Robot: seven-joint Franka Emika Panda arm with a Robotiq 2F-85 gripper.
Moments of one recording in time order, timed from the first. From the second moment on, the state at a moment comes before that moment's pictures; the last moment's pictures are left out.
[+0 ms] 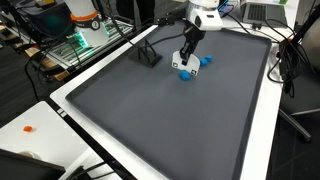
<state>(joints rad) 0.12 0.42 -0.02 -1.99 -0.16 2.31 0.13</state>
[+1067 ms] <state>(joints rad) 0.08 0.09 -0.01 -2.27 0.10 2.36 0.59</state>
